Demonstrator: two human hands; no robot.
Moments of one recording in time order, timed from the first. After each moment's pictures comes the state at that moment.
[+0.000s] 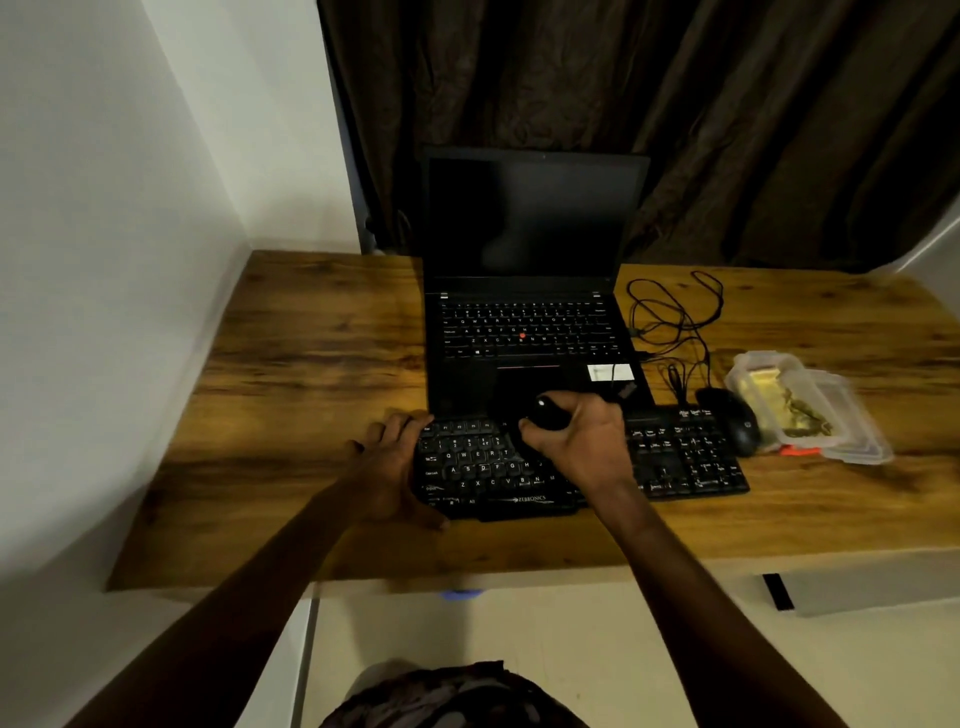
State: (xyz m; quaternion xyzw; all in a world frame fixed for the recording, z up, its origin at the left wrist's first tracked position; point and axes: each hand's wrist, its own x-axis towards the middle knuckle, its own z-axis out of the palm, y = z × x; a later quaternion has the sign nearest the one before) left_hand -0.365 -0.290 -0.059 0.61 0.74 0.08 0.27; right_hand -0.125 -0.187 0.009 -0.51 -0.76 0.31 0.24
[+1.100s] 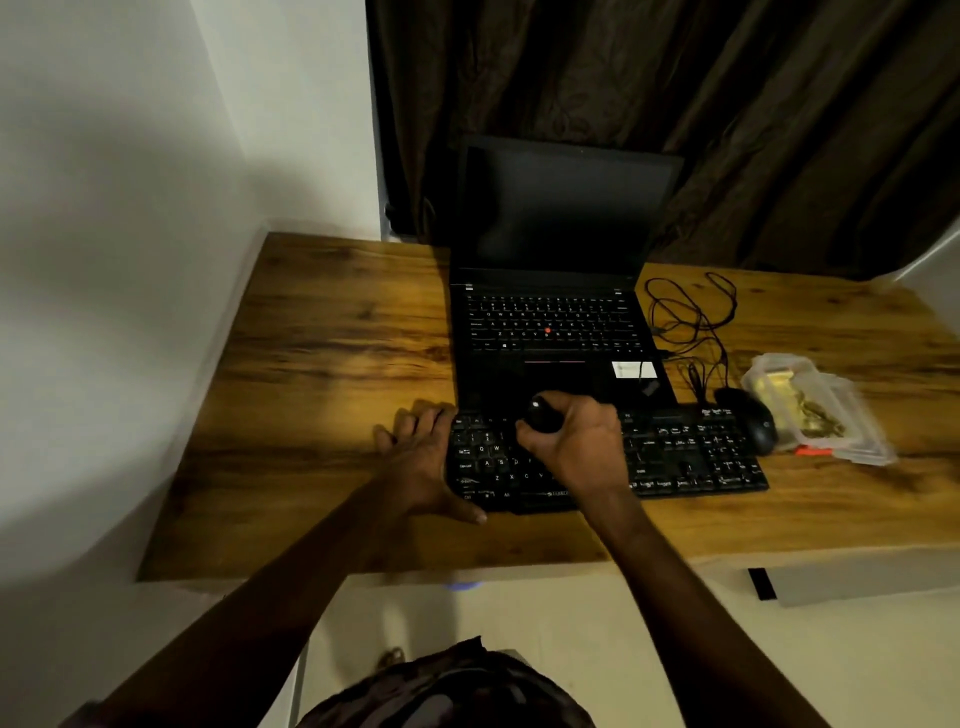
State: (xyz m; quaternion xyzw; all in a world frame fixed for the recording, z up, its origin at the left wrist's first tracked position) left_hand -0.366 -0.289 -0.068 0.61 0.75 0.06 0.24; right_hand -0.172 -0.216 0.006 -0.54 -0.77 0.25 0.22
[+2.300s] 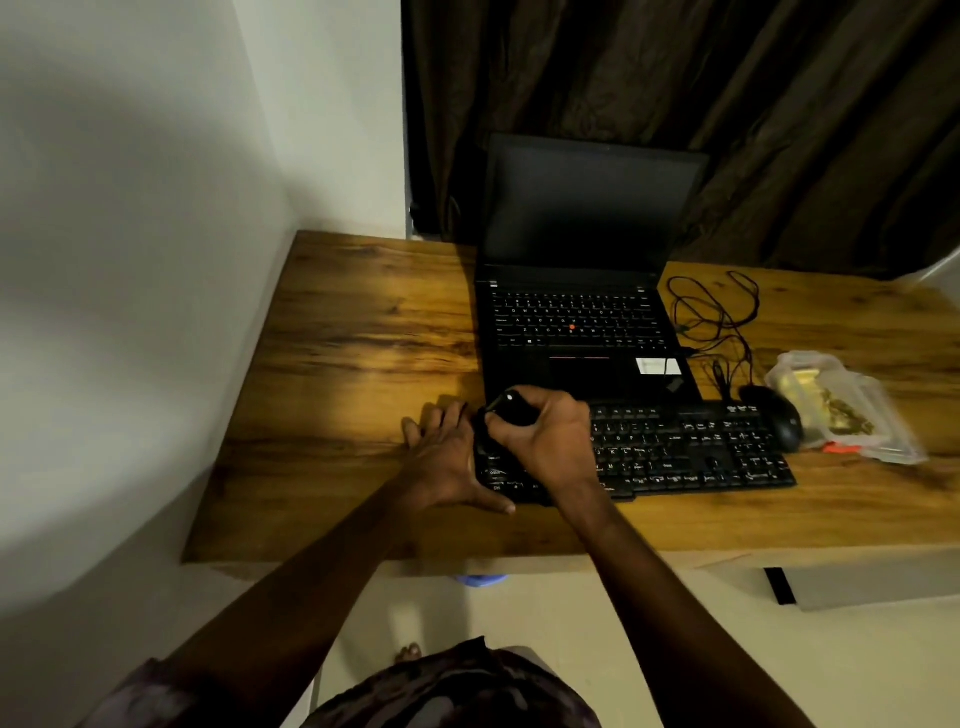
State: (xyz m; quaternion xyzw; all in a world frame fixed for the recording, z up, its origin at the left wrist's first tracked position) left_hand -0.370 -0.297 -0.070 0.63 0.74 0.10 0.23; right_hand -0.225 -0.248 0.003 -0.48 -0.76 0.34 0.27
